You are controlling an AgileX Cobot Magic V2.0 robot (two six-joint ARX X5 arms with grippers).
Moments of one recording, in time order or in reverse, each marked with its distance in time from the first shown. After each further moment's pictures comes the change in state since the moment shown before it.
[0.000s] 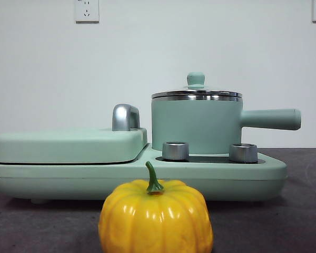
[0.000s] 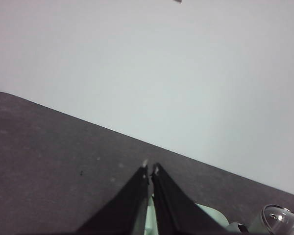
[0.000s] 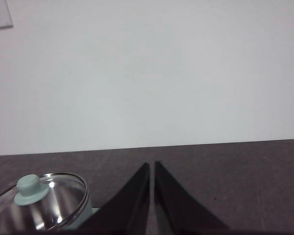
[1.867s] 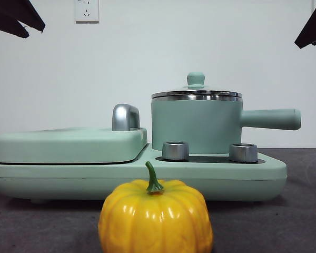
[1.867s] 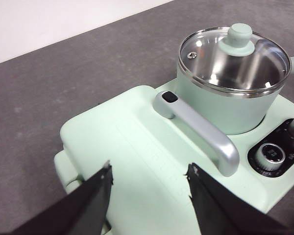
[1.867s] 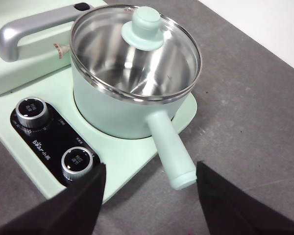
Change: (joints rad) left arm -0.297 0.666 0.343 -0.187 0.237 0.615; right arm 0.214 0.568 0.280 -0.357 -0.207 -0.573
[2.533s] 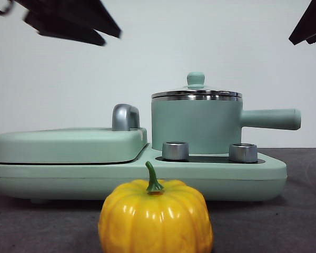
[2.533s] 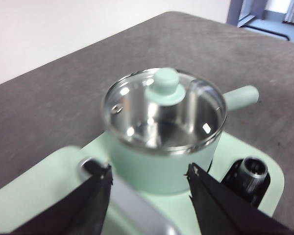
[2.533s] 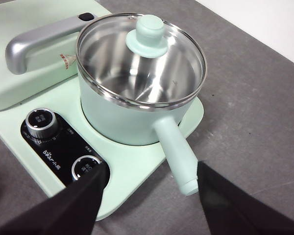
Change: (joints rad) left arm -0.246 0.301 0.005 0.414 0.000 -0.065; right arm 0.023 0.000 0.000 0.013 0.002 0.070
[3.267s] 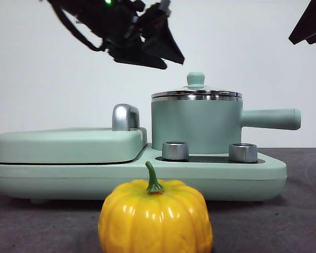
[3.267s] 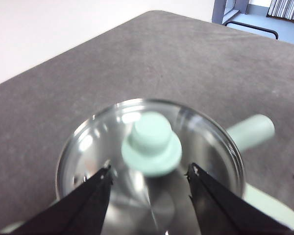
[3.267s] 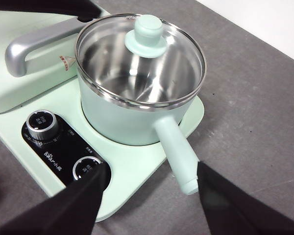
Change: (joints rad) left arm -0.105 0.422 0.290 0.116 -0.047 -0.005; right arm 0.000 0.000 0.000 0.000 0.000 0.014
